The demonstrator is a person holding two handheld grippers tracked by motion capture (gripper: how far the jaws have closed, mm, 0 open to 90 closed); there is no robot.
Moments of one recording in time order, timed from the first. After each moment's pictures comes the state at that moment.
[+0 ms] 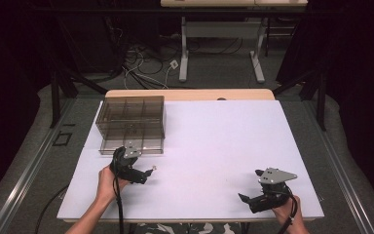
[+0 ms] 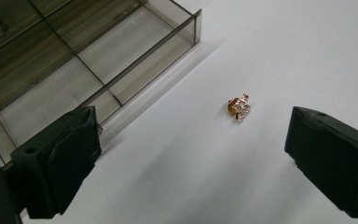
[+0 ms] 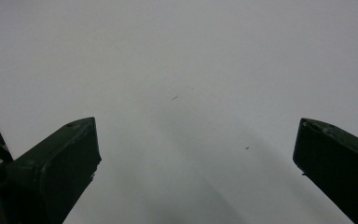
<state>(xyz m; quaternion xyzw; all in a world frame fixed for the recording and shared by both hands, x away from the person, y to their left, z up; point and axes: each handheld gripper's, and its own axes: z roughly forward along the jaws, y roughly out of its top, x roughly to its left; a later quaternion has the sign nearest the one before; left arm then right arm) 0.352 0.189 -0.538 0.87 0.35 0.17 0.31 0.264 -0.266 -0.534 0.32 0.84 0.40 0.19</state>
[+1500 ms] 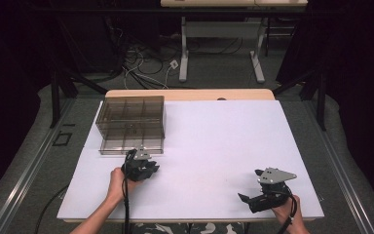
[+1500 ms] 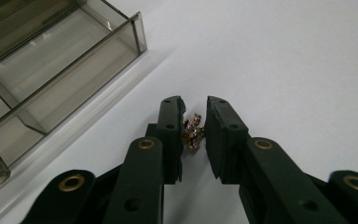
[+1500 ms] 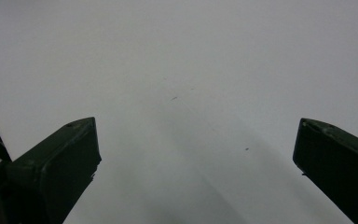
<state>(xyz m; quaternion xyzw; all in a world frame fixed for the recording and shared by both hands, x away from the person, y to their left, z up) 0.356 0.165 -0.556 0.88 0.32 0.12 0.33 0.264 -0.265 -0.534 0.32 0.84 0.40 0.19</state>
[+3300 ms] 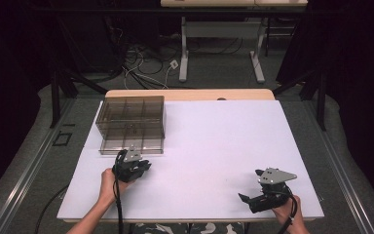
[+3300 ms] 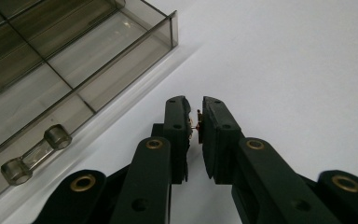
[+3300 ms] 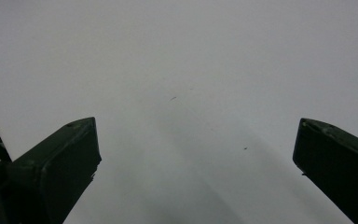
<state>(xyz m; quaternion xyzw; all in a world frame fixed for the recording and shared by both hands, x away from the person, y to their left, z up) 0.350 0.191 -0.548 0.87 0.33 0.16 0.34 0.263 -0.265 -0.533 0.32 0.84 0.40 0.19</state>
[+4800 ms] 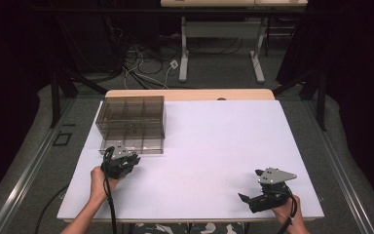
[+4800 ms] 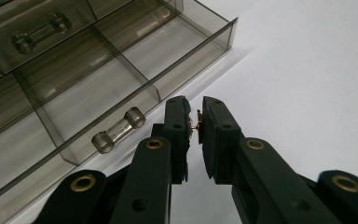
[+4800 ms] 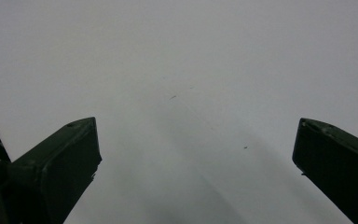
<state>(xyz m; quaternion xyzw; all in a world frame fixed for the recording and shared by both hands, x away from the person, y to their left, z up) 0.352 0.219 -0.539 0.84 0.36 0.20 0.35 0.263 -0.265 -0.533 0.32 0.84 0.40 0.19</state>
